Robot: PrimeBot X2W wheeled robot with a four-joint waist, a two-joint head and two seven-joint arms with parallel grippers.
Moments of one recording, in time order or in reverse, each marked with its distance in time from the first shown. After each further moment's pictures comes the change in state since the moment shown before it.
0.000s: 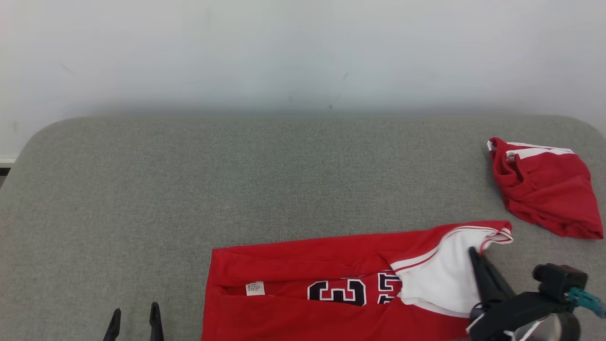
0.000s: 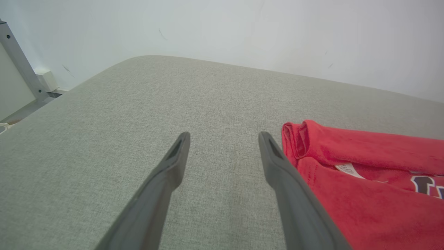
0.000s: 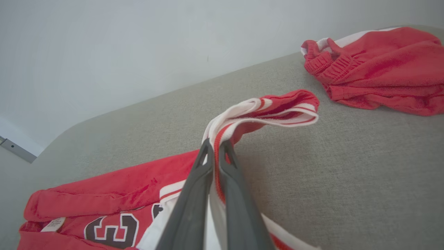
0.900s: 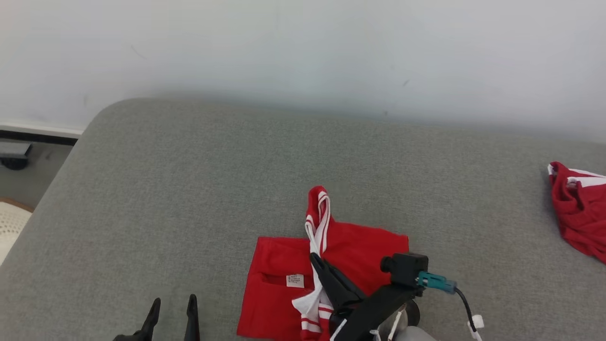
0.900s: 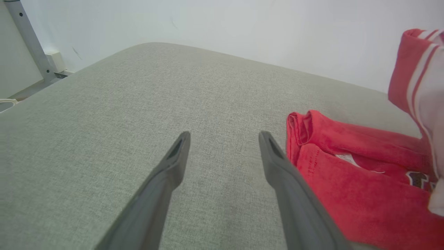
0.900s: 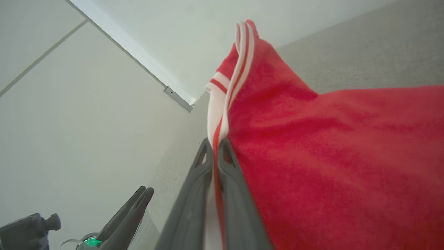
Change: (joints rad) left arm -0.061 -0.002 -0.127 0.088 -0.050 0.002 0.000; right arm -0.214 0.181 0.529 0.103 0.323 0.000 -0.057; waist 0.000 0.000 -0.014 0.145
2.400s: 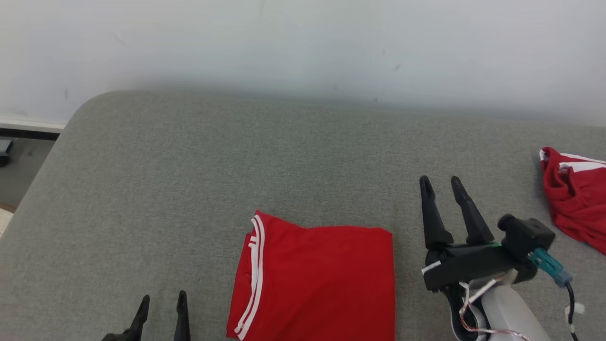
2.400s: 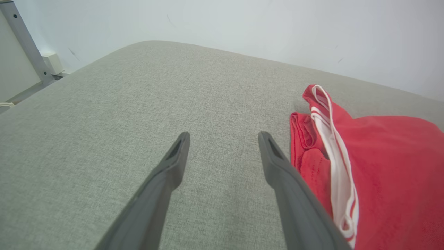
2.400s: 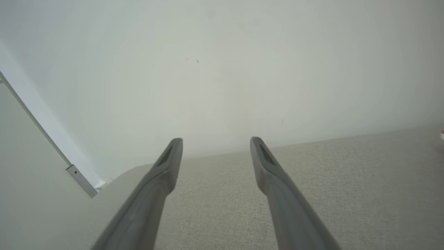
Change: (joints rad) left arm -0.017 0.000 0.022 -0.001 0.012 0.002 0.000; right arm -0.041 -0.036 -0.422 -0.018 -0.389 0.000 -0.177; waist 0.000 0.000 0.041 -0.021
